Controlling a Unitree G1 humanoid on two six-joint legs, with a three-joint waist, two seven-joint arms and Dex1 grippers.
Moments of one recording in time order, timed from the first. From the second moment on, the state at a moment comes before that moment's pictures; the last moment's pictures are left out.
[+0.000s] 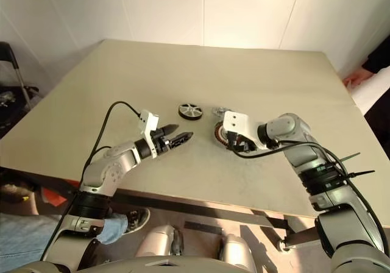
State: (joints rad) left arm -0.36 0.21 -0.03 0.08 -0.46 0.55 -0.66; right arm -0.52 -0.70 0.30 0.03 -0.11 0.37 1.20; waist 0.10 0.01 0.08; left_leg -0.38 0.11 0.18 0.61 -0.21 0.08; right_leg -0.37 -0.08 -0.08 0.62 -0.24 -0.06
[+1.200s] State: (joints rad) left arm -0.37 0.22 -0.04 0.09 -0.46 0.56 -0.68; right arm -0.52 -0.67 0.07 0.32 0.06 0.40 0.90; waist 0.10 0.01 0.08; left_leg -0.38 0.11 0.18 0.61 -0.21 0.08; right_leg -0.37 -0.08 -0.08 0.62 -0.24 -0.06
